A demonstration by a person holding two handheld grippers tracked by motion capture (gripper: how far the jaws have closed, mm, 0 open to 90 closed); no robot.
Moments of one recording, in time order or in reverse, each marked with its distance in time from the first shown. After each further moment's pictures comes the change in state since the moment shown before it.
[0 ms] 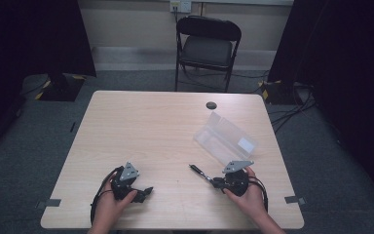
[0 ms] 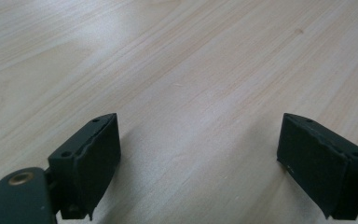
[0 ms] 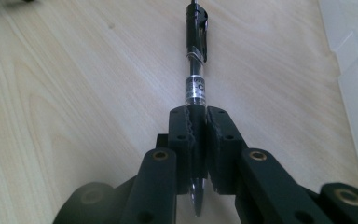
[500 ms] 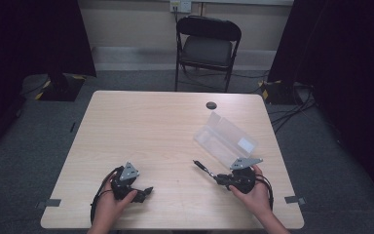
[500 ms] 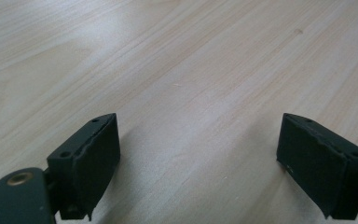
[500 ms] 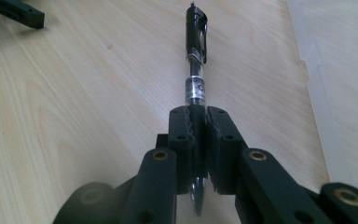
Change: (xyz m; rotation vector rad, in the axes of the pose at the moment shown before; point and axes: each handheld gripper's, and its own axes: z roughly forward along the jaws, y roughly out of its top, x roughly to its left) left arm 0.000 0.000 0.000 0.000 -0.002 0.001; right arm -0.012 -0.001 -0.015 -0.059 0.016 0.045
